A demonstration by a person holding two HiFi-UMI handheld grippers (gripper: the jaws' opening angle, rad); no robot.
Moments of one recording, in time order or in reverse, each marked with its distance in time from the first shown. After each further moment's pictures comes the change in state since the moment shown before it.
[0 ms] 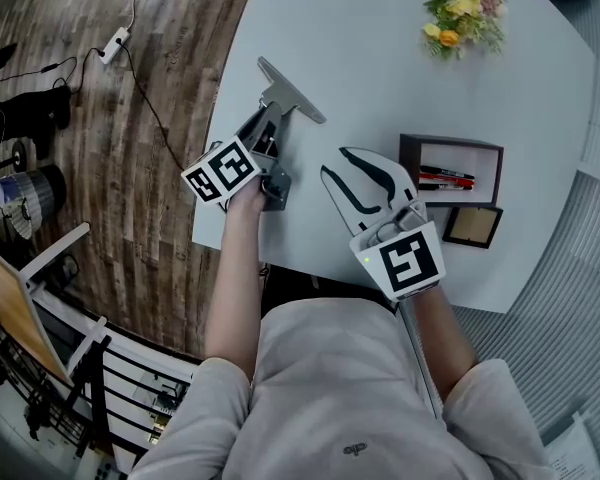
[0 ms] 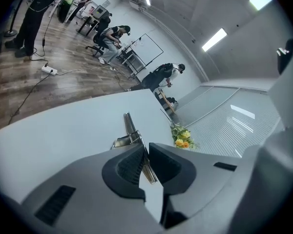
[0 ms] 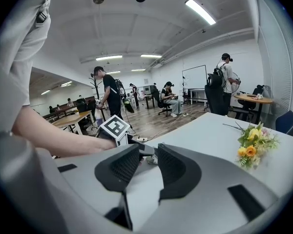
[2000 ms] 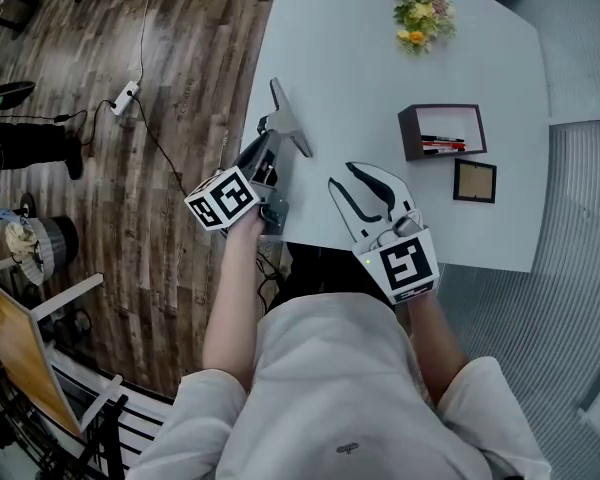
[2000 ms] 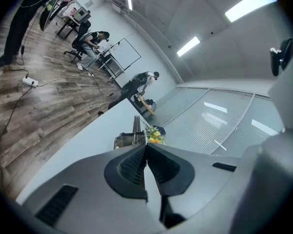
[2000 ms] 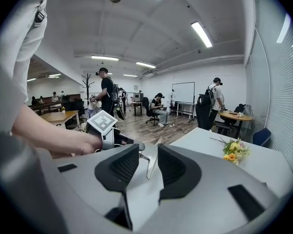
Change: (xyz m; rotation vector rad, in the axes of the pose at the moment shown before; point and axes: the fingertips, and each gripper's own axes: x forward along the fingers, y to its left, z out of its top) left arm -0.147 -0.043 0.014 0.141 -0.017 -0.229; right arm -0.055 0.127 0.037 -0.044 -0.092 -0.229
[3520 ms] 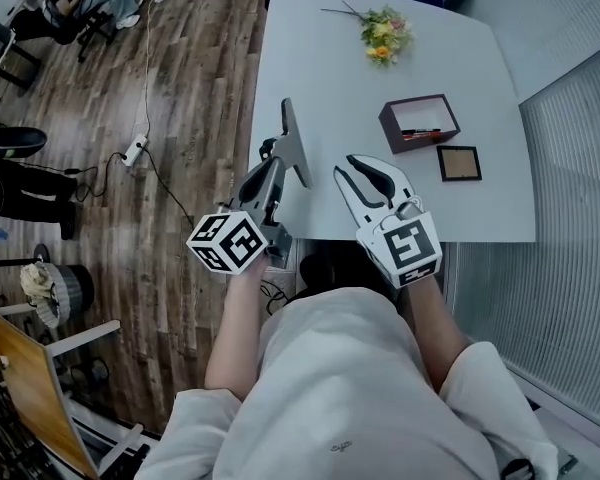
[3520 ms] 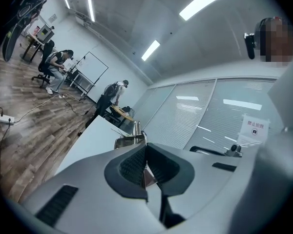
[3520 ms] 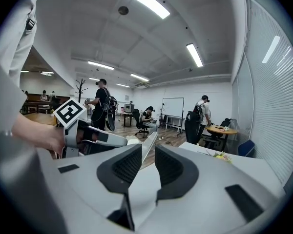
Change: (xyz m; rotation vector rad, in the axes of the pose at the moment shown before) left arm -0.112 -0.125 0.006 0.319 -0.061 -0.196; right arm -0.065 0.035 0.045 -0.029 -0.149 -0.162
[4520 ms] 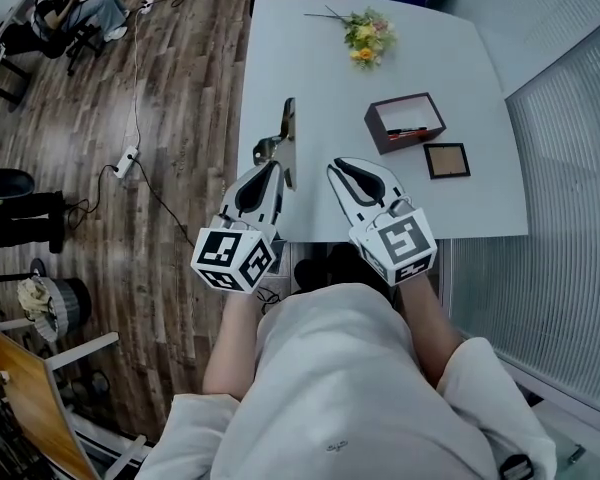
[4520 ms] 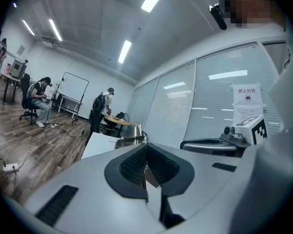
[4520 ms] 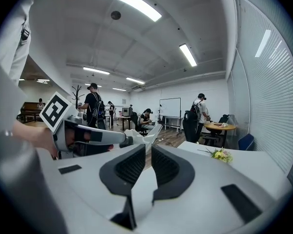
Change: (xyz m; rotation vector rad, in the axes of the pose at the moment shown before) left arm 0.000 -0.048 0.008 0.350 0.012 -0.002; right arm -0.009 -0.010 -0.003 0.060 -0.035 -0.018
